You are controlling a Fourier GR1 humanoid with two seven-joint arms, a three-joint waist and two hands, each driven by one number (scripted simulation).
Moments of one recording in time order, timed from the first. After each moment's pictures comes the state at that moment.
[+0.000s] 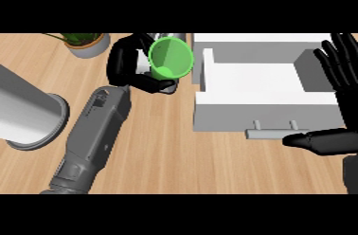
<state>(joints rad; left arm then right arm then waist) -0.84 0.02 0.18 -0.73 0.07 -0.05 -0.68 -0.25 -0.23 -0.17 -1.86 -0.14 0.19 0.13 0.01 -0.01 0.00</state>
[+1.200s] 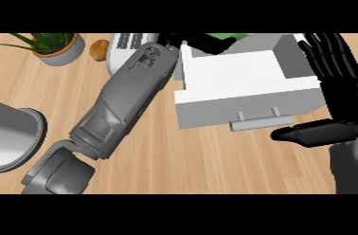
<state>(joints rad) -1.34 0.00 -0.17 -0.35 0.24 0.31 -0.24 -0.32 -0.22 -0.14 -1.79 -0.13 0.22 0.06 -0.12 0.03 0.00</state>
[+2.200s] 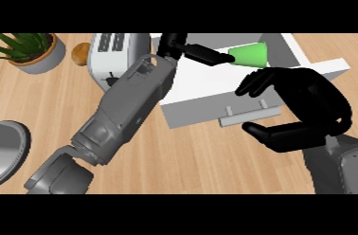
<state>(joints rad) -1.27 0.00 -0.27 -0.38 0.48 0.23 -0.37 -0.41 -0.20 0.02 -1.77 -0.30 0.44 0.09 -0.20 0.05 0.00</state>
